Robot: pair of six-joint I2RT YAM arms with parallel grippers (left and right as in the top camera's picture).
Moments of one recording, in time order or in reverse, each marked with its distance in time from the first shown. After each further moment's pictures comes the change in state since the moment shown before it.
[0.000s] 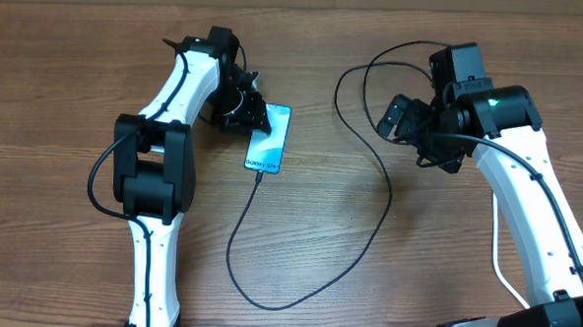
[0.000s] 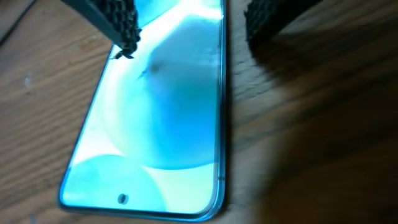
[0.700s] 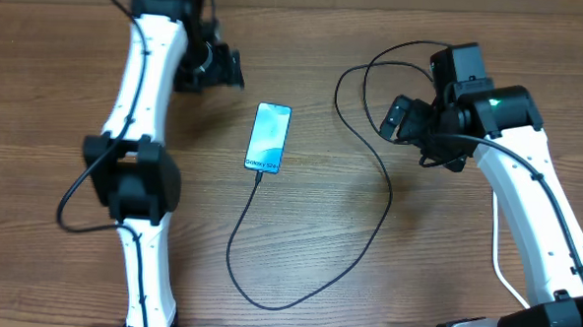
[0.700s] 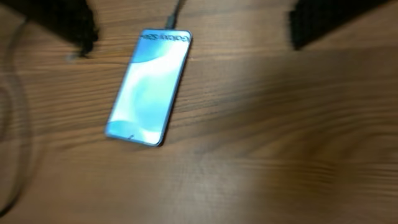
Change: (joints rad) left arm 0.082 -0.071 0.463 -0.329 -0.192 -0.134; right arm -0.019 0.000 0.000 0.004 0.030 -0.038
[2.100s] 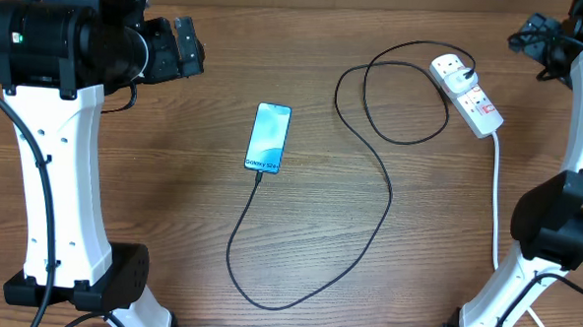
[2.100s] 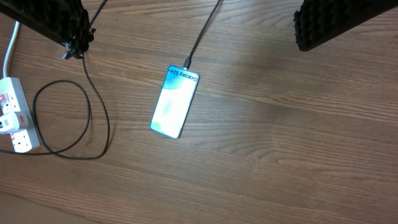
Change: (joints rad) left arm 0.005 -0.498 0.067 -0.196 -0.125 -0.147; right arm -0.473 0.562 0.667 0.097 0.213 -0.273
